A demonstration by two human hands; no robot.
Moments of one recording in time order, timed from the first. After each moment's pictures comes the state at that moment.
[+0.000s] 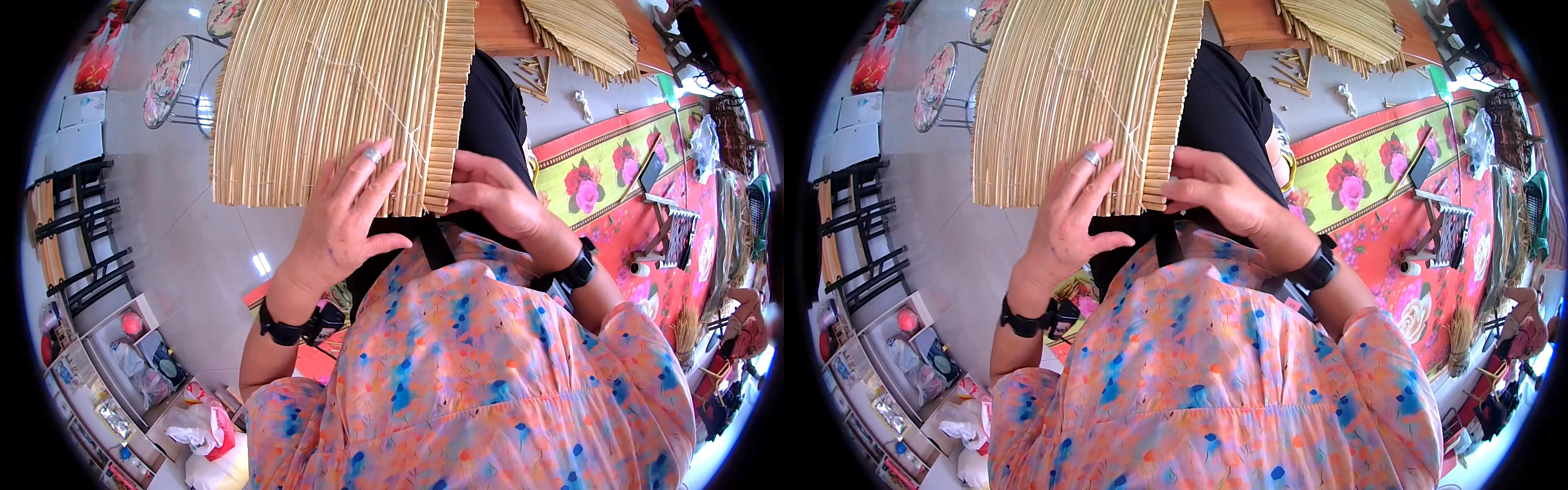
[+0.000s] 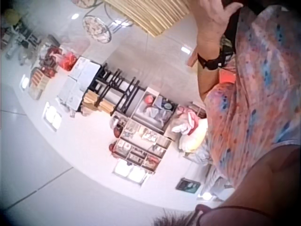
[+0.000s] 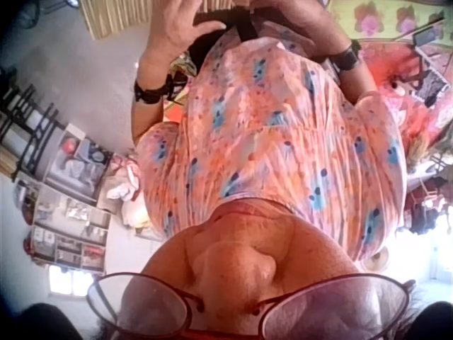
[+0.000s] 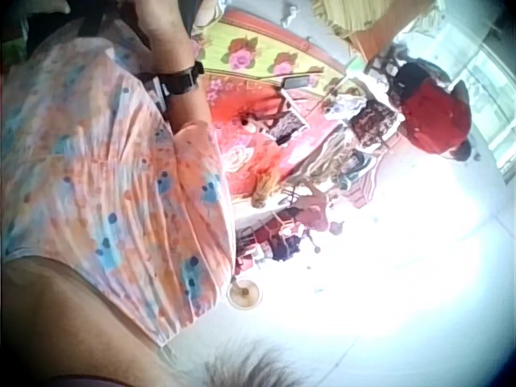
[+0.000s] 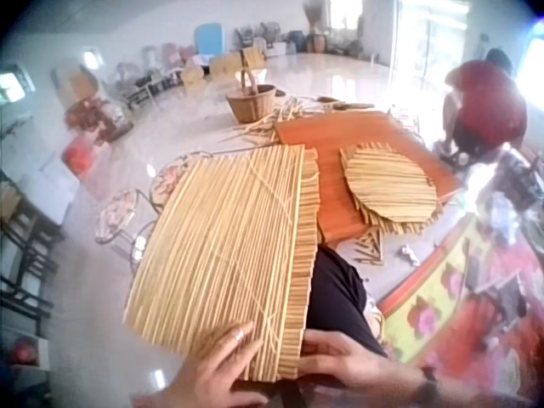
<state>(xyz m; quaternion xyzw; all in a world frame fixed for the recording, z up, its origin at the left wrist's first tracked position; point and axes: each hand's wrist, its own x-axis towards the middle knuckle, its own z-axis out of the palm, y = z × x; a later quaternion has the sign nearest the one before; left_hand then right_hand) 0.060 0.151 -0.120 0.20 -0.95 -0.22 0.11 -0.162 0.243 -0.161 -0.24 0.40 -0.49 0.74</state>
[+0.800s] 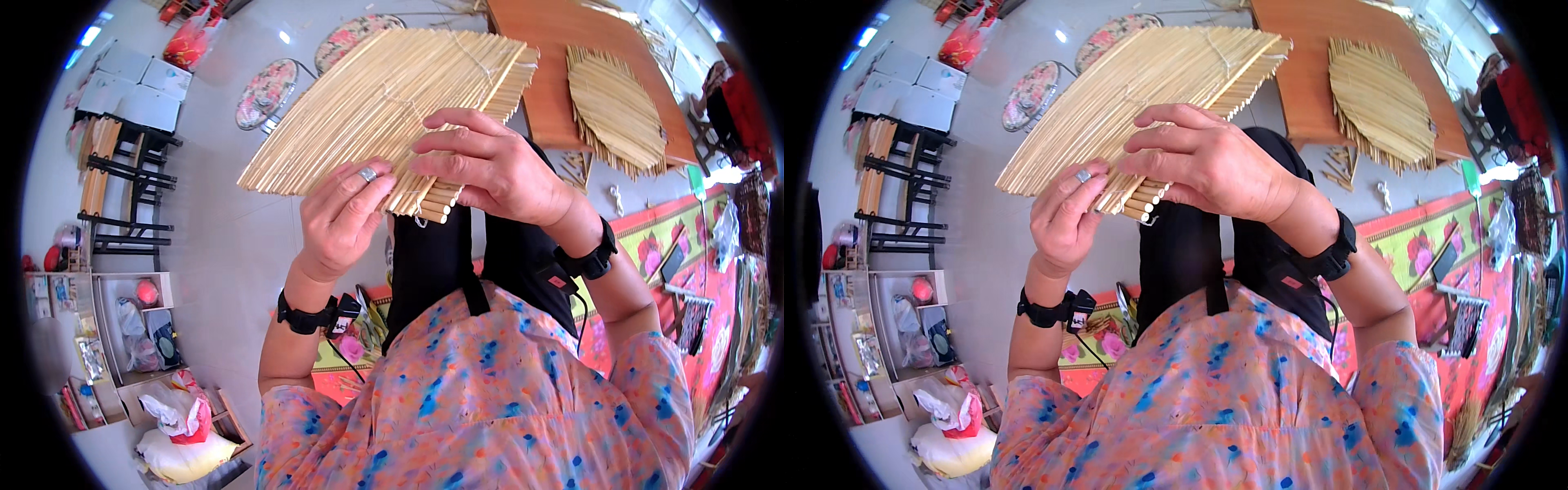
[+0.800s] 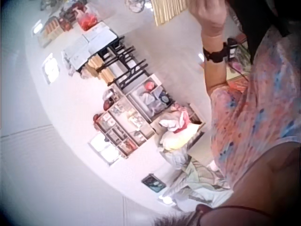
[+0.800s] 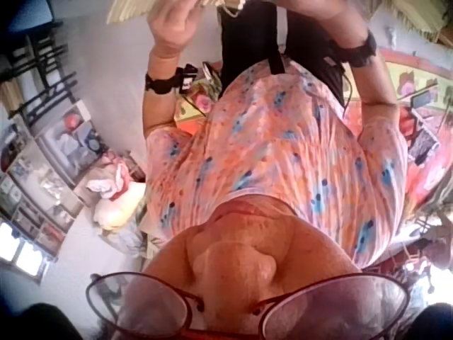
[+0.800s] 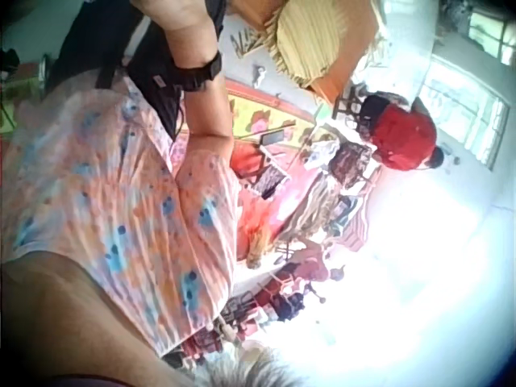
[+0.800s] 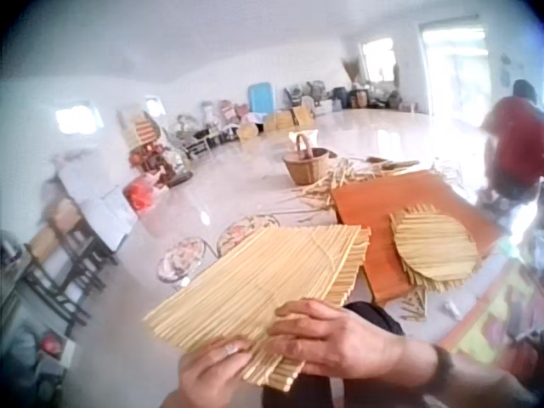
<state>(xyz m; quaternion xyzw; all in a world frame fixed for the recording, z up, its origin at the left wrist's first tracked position) 0.092 0.112 -0.062 0.16 -0.90 0.01 0.41 -0.157 0.142 -0.056 -0.87 0.28 -0.41 0.04</state>
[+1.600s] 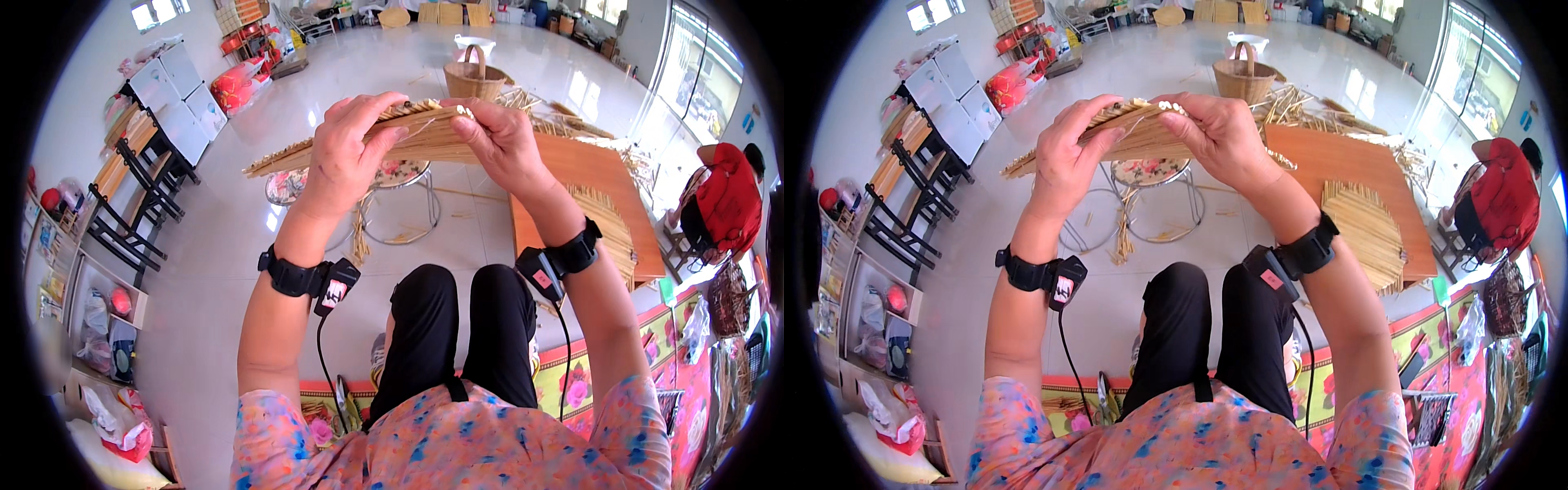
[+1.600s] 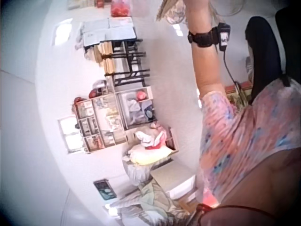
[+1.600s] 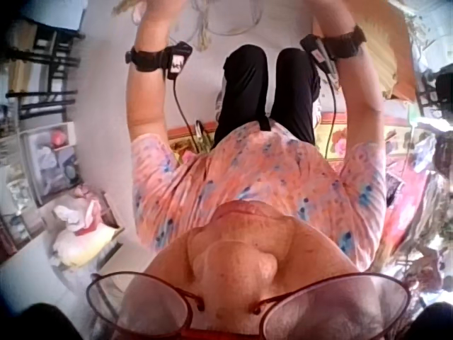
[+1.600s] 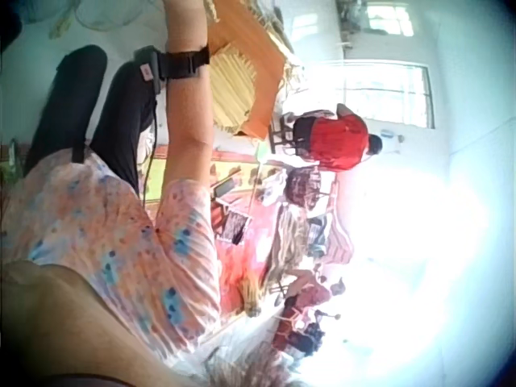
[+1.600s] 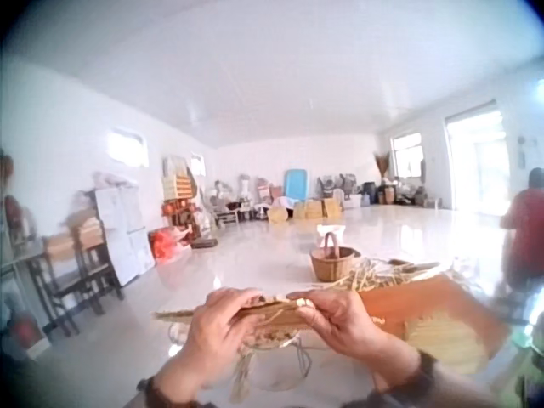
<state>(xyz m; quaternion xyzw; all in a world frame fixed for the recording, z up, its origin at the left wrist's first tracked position) 0.063 0.018 0.089 0.18 -0.83 0.05 0.53 -0.154 0.046 0.078 -0.77 0.32 -0.54 0.08</state>
